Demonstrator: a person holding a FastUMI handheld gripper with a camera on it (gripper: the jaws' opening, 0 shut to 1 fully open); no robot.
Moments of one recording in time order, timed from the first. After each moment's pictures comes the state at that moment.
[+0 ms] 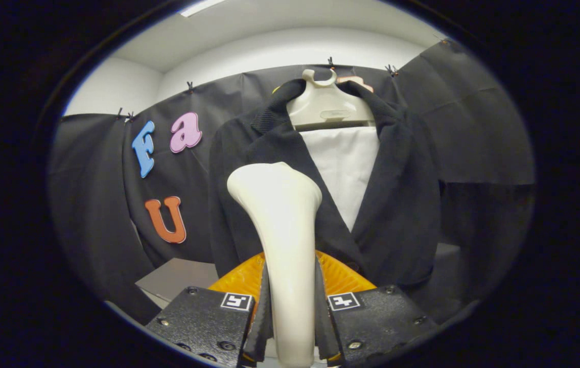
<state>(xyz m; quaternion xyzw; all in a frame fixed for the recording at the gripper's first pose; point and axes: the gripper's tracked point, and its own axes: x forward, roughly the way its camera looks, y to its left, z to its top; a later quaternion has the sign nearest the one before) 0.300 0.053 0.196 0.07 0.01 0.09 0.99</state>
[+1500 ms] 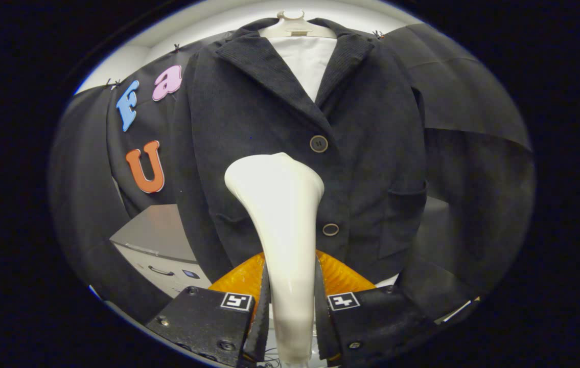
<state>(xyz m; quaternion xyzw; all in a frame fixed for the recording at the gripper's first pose) 0.285 0.016 0.034 0.05 0.15 0.05 0.99</state>
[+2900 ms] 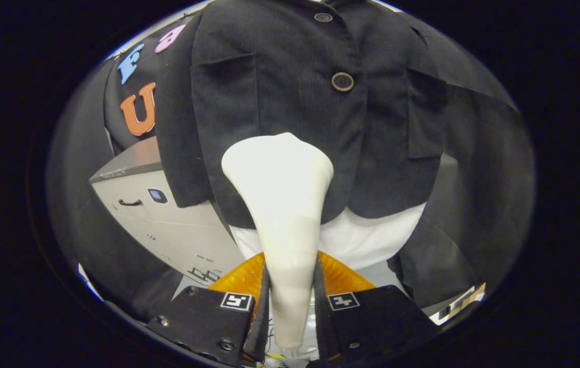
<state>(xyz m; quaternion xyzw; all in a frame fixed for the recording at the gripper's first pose) 0.276 0.018 -0.151 0.01 0.28 0.05 0.96</state>
